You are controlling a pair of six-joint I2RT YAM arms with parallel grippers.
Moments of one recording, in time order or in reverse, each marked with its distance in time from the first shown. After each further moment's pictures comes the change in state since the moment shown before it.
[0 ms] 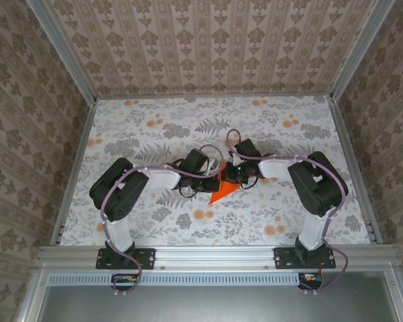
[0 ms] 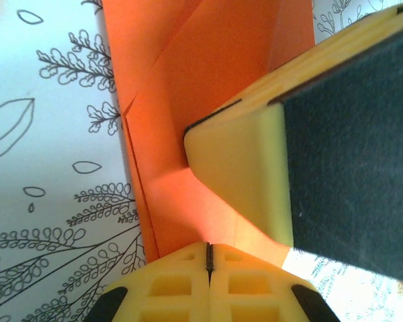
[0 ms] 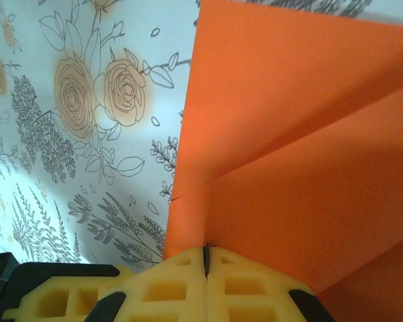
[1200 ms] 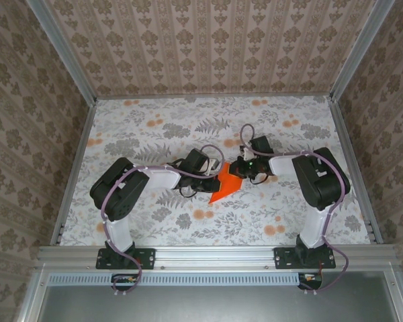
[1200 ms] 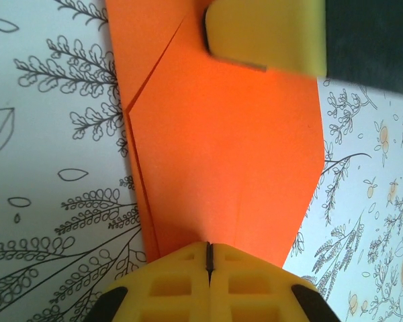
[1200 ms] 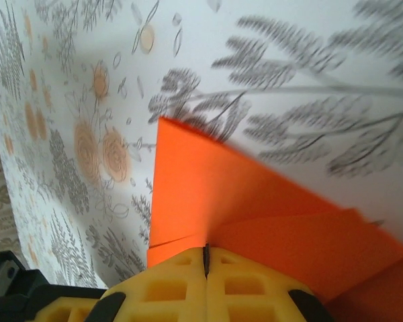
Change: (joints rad) left arm 0.001 0.005 0.005 0.000 0.014 0.046; right arm -0.163 0.046 -0.034 0.138 -0.151 -0.025
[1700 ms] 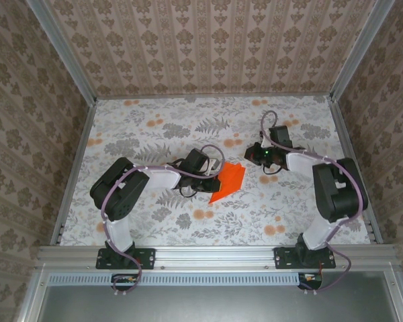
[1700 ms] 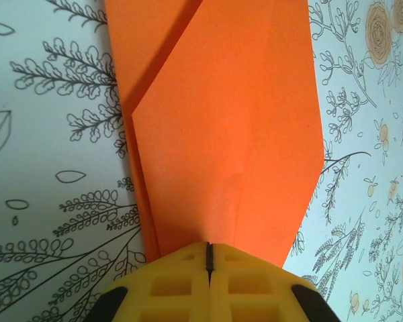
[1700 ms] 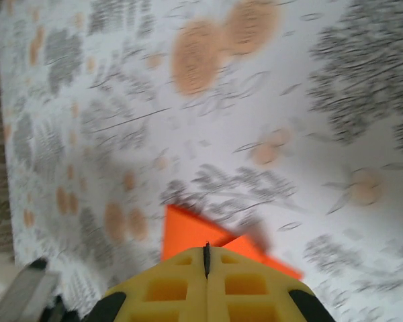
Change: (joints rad) left arm 0.000 0.000 0.002 -0.001 0.000 0.010; right arm -0.105 -0.201 -0.010 -0.063 0.099 -0.003
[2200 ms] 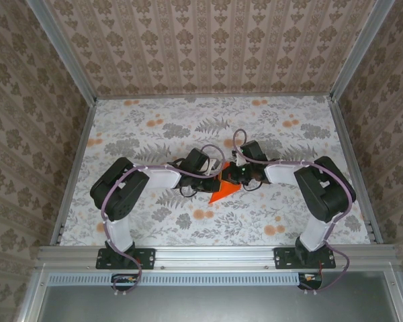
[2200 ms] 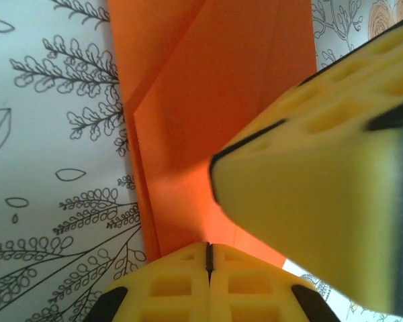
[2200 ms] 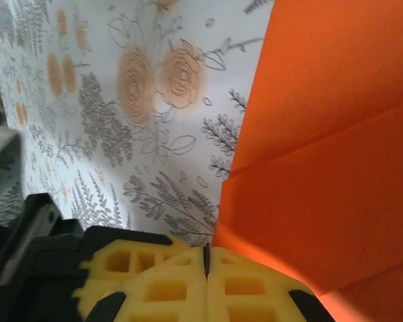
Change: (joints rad) left arm 0.000 0.000 0.010 -0.020 0.000 0.000; right arm 0.257 0.090 -0.059 0.073 -0.042 0.125
